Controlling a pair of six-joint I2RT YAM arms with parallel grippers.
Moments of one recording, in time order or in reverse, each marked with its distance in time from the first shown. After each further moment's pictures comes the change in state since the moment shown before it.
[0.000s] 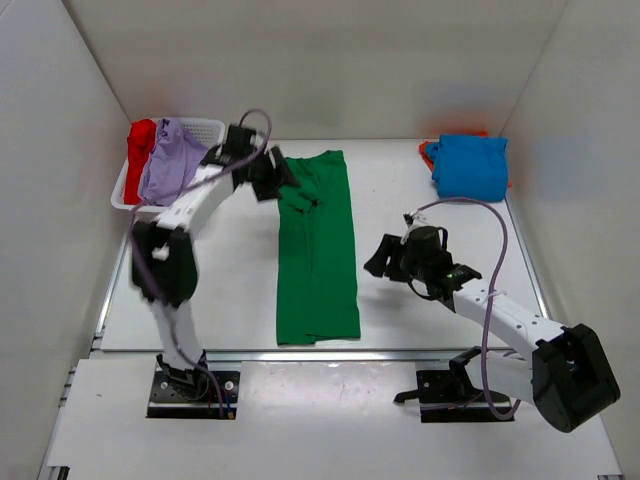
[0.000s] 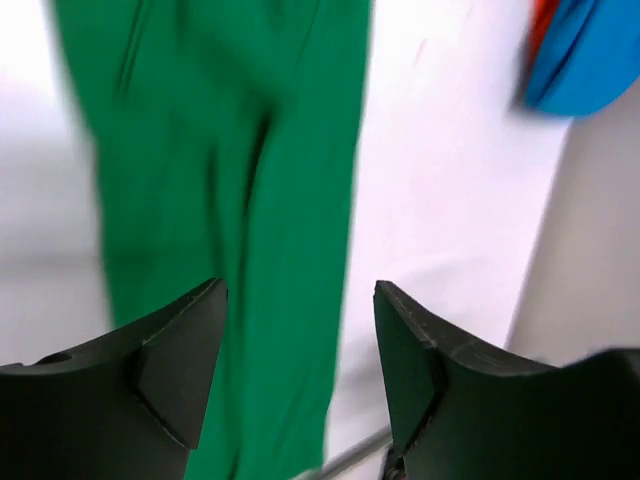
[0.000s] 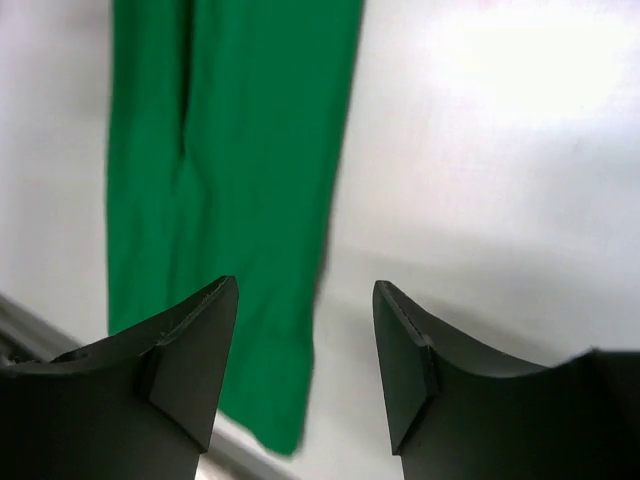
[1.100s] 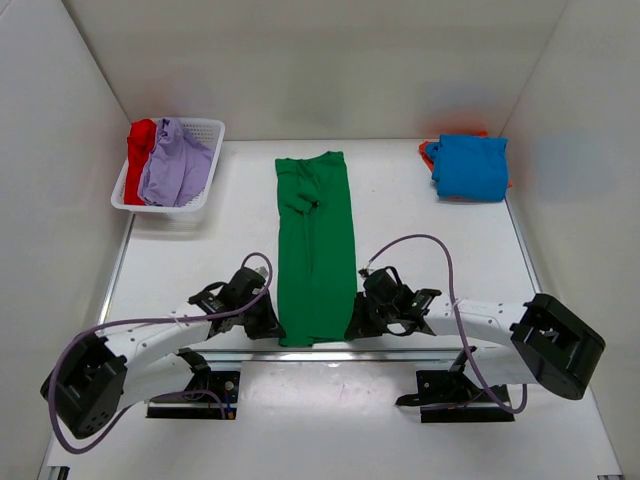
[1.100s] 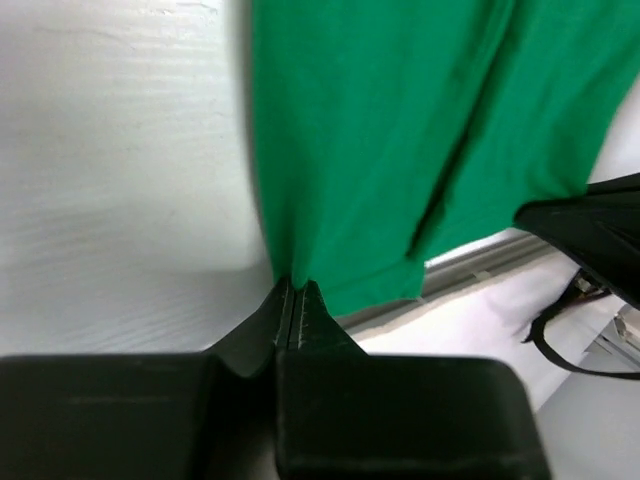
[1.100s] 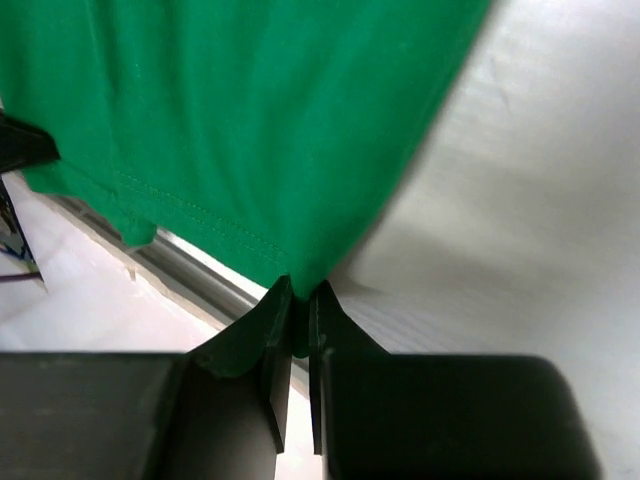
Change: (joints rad) left arm -0.432 -0.966 -1.418 0.238 -0.152 -0.261; right arm 0.412 0.158 -0.101 -0.079 -0.089 0.232
